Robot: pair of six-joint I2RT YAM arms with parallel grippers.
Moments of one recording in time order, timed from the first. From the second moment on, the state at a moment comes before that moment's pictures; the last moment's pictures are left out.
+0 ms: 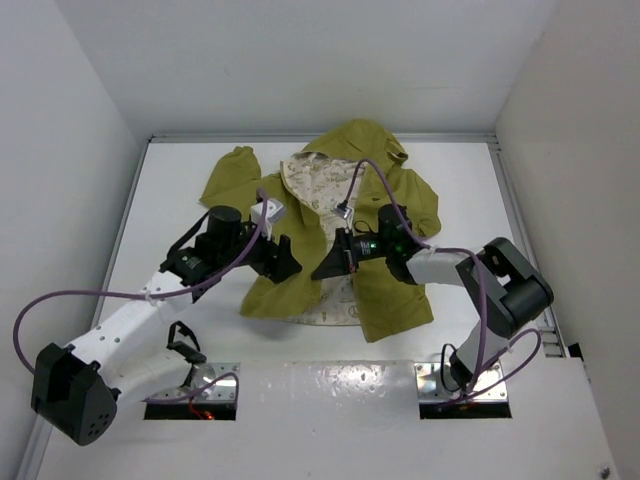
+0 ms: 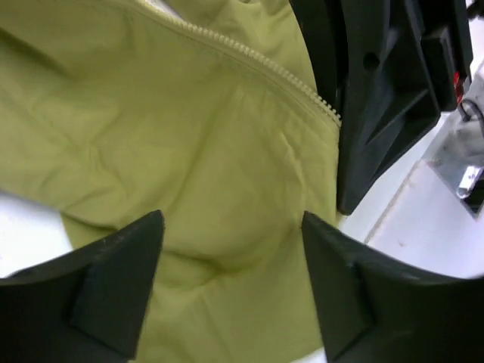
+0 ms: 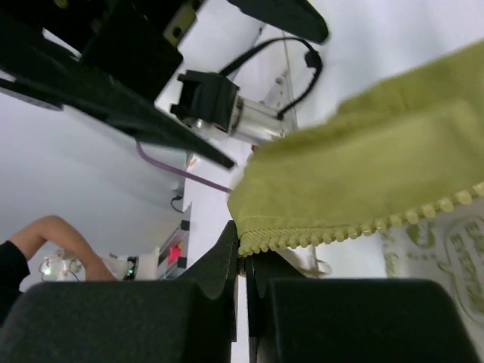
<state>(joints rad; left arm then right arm) -0.50 1.02 0.75 -0.26 0.43 -0.10 0.54 1.68 0.64 0.84 -1.13 0.89</state>
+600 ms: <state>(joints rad) -0.48 0.90 0.75 -0.39 0.57 -0.19 0.61 1.77 0.78 0.84 -0.98 1.07</state>
